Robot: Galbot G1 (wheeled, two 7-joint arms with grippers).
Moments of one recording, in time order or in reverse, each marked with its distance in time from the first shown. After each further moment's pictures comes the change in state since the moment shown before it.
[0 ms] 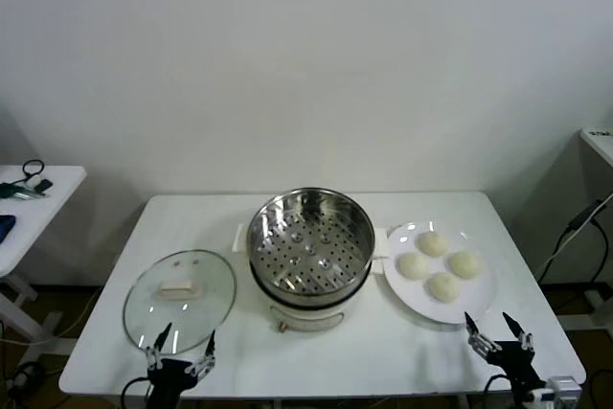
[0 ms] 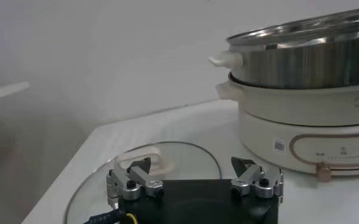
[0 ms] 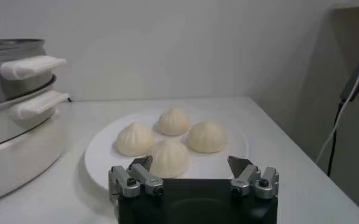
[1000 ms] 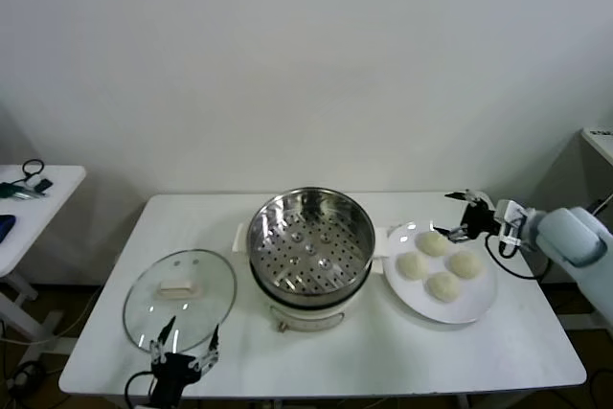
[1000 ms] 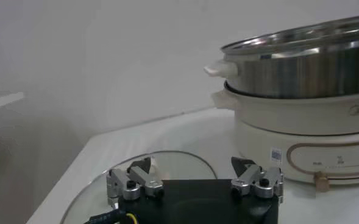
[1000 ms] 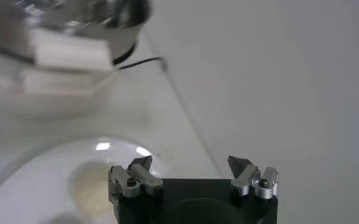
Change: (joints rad) left arm -0.012 0.015 0.016 0.000 0.007 -0.019 -0.003; right arm 1.540 -0.486 -1.185 -0.562 -0.408 -0.042 -0.926
